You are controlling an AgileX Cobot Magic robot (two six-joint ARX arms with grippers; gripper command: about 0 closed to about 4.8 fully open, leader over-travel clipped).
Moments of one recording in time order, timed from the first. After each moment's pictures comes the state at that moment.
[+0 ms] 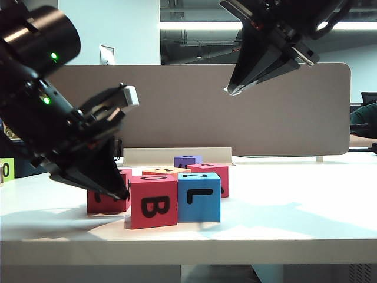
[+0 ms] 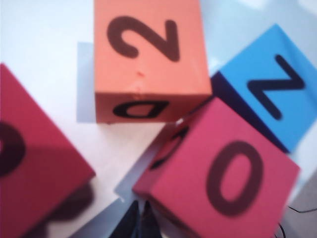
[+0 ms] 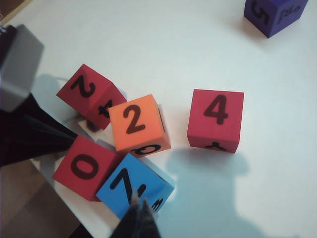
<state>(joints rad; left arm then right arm) -0.52 1.45 0.63 0.00 0.30 -0.02 0.56 1.34 1.02 -0.42 -0.26 0.03</state>
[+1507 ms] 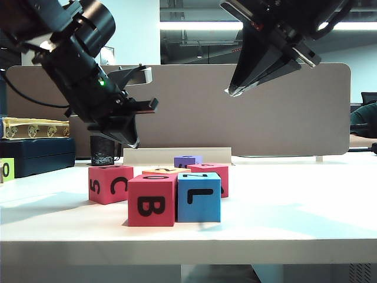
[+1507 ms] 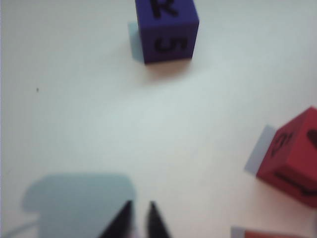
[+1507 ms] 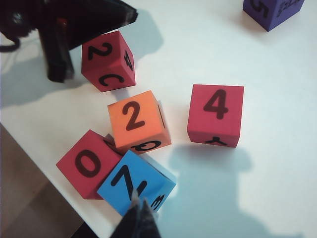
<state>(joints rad) -0.44 1.66 1.04 -0.06 0.02 0.06 0.56 1.34 1.02 -0.43 -0.26 0.05</state>
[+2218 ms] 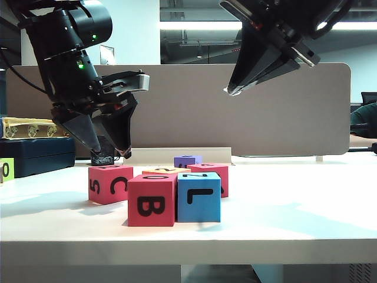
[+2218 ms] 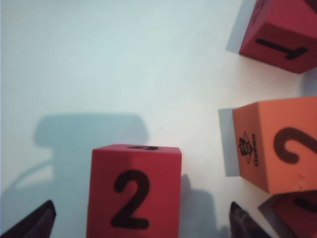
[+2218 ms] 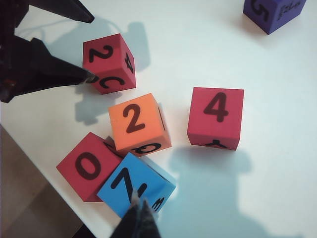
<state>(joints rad) -0.40 1.65 1.21 -0.58 0.11 0.30 0.56 1.34 1.02 -0.42 -0.26 0.05</state>
